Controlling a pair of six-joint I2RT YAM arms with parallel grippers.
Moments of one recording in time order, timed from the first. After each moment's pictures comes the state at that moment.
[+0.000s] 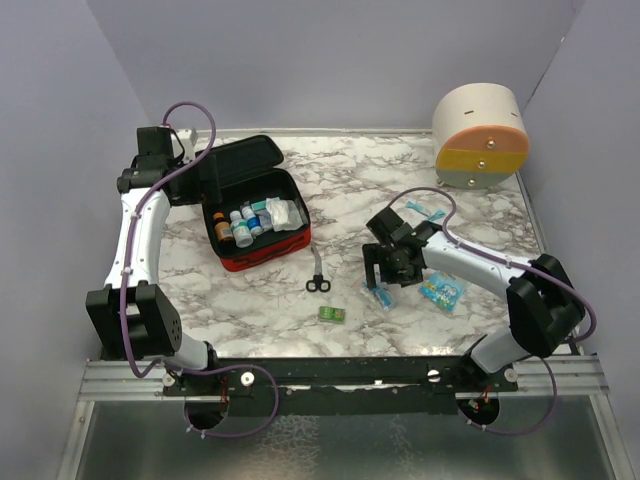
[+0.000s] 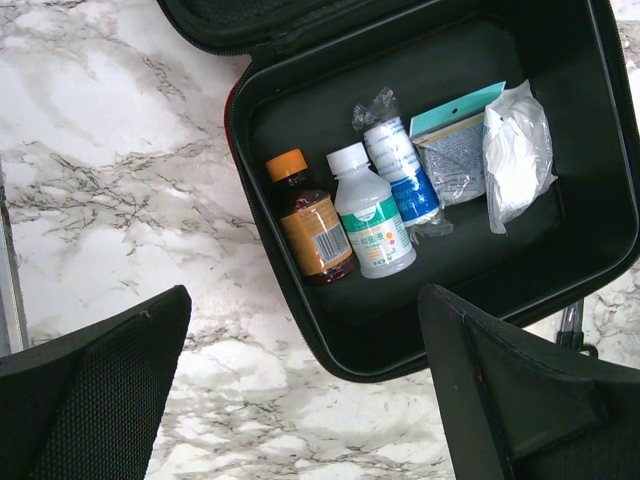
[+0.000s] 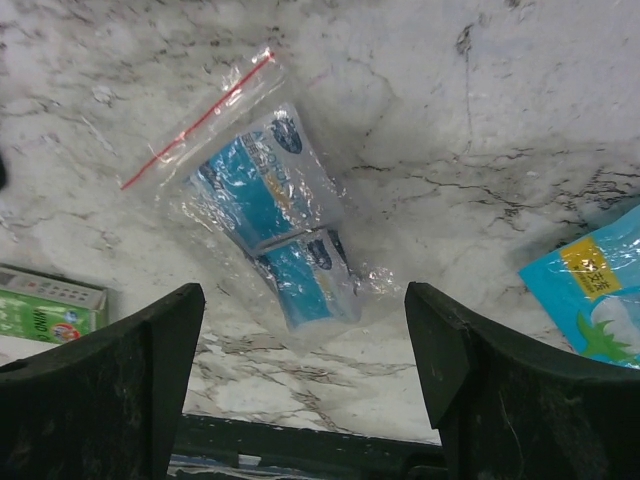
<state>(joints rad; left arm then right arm) 0.12 1.47 1.43 -0.82 0.19 0.01 0.68 1.52 1.00 -0.75 0.10 0.57</state>
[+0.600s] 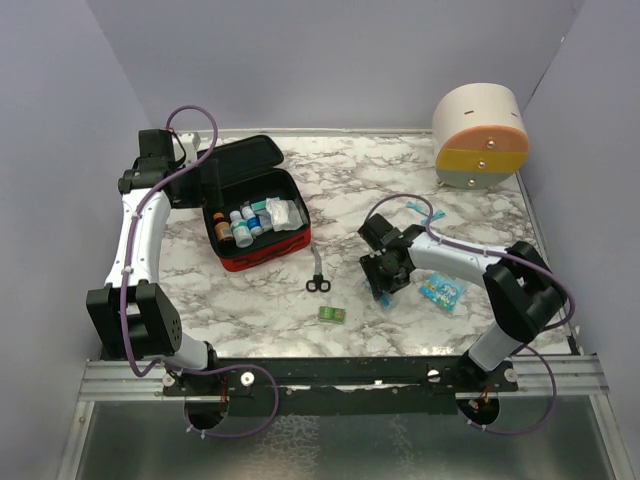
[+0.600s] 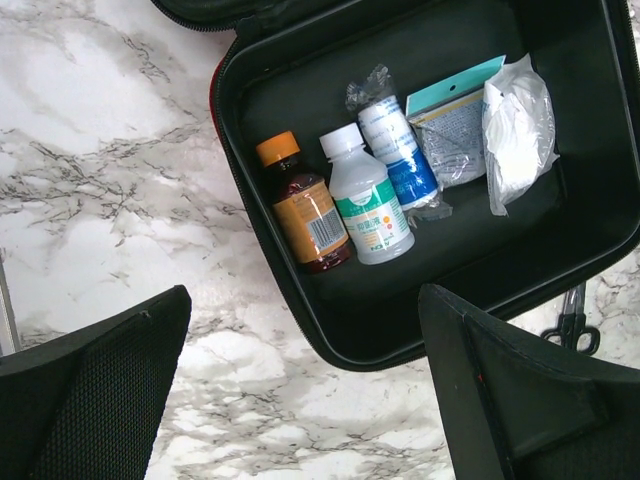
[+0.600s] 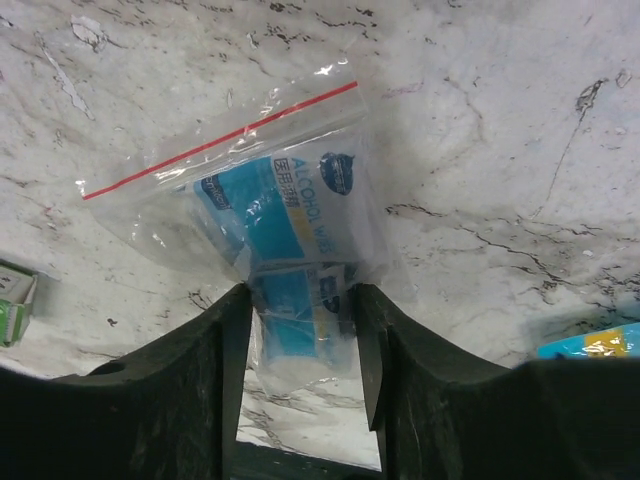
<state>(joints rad) 0.12 1.47 1.41 -0.84 0.21 0.03 0.71 1.64 0.97 -0.68 0.03 0.33</state>
